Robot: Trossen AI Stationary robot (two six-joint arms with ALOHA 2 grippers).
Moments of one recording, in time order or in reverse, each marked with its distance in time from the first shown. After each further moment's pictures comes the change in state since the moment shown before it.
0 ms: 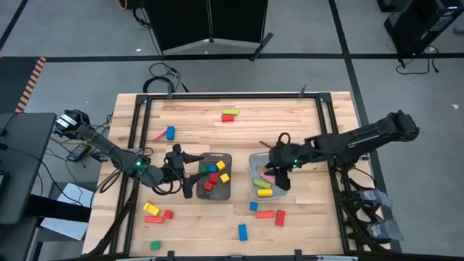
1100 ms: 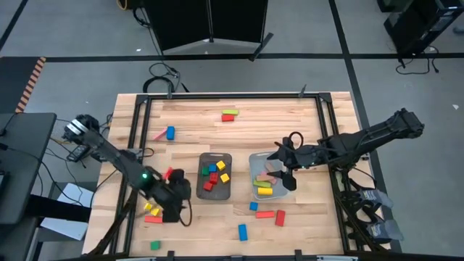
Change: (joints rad) left arm -0.092 0.233 0.348 -1.008 0.631 -0.295; right arm 0.110 -0.130 0.000 0.025 0.214 -0.059
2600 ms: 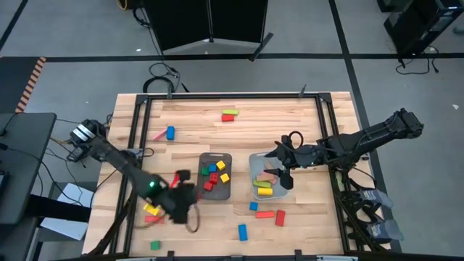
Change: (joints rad) left arm -0.017 0.135 0.086 0.006 -0.197 0.051; right arm -0.003 0.017 0.000 0.058 0.059 -0.046
